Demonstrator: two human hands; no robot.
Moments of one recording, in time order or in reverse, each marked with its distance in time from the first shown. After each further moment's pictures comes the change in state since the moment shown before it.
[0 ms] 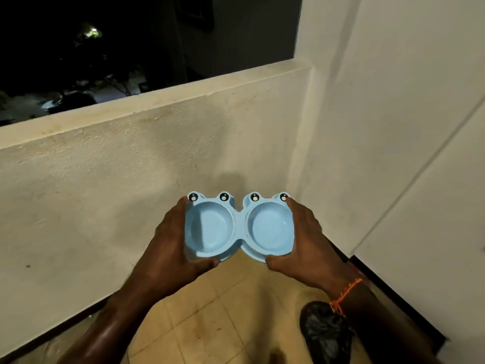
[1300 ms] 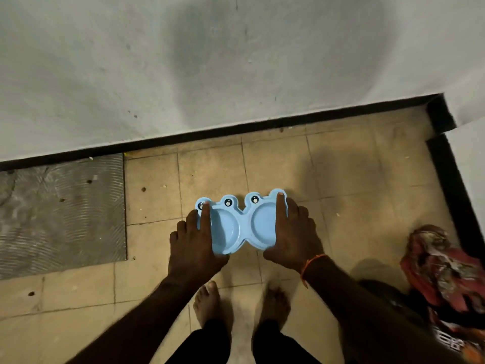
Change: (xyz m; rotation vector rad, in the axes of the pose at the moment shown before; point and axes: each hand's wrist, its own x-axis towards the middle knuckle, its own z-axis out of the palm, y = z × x) left_hand -0.047 -0.457 0.406 0.440 -0.368 -0.849; right_hand 0.167 0.332 0.518 -0.593 -0.798 -0.032
